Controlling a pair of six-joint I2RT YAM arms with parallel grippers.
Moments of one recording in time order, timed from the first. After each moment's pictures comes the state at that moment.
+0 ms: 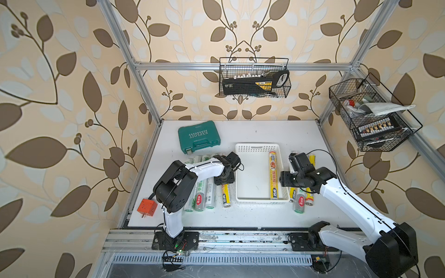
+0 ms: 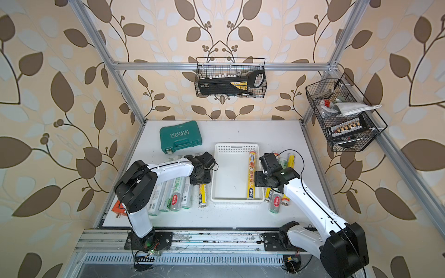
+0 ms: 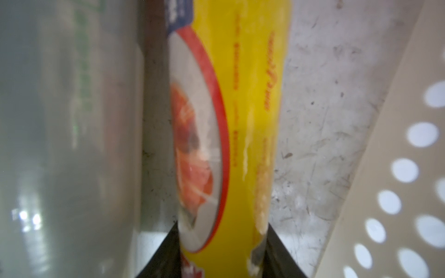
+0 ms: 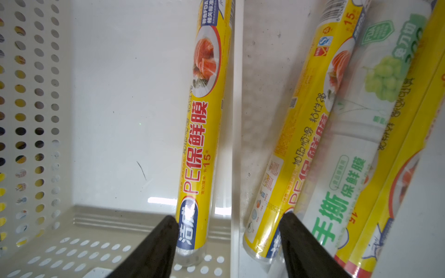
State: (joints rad) left arm -0.73 1.83 1.14 -0.70 -0.12 -0.85; right arm 0.37 1.11 0.83 -0.82 0.11 0.43
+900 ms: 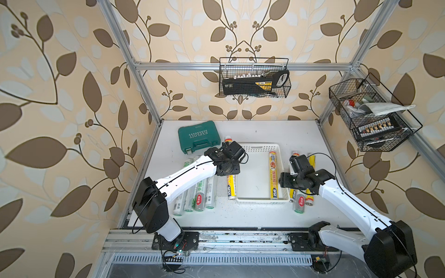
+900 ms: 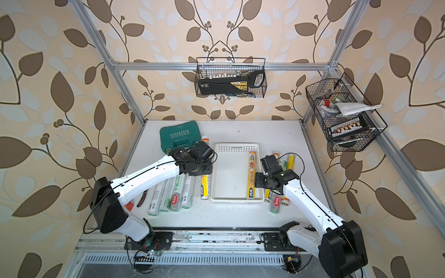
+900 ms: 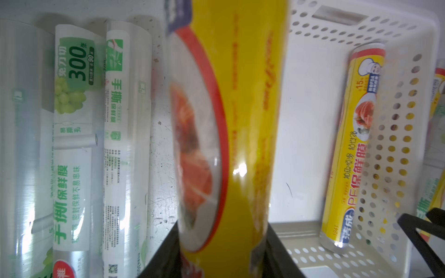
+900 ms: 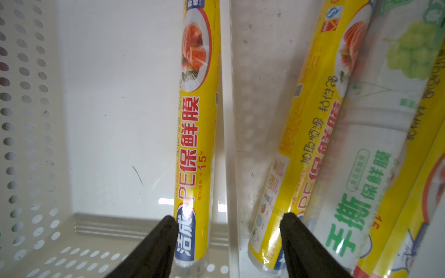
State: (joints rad) left arm -0.85 1.56 1.35 -0.92 -0.17 -0.86; right arm 0.34 1.12 0.76 -0.75 0.04 0.48
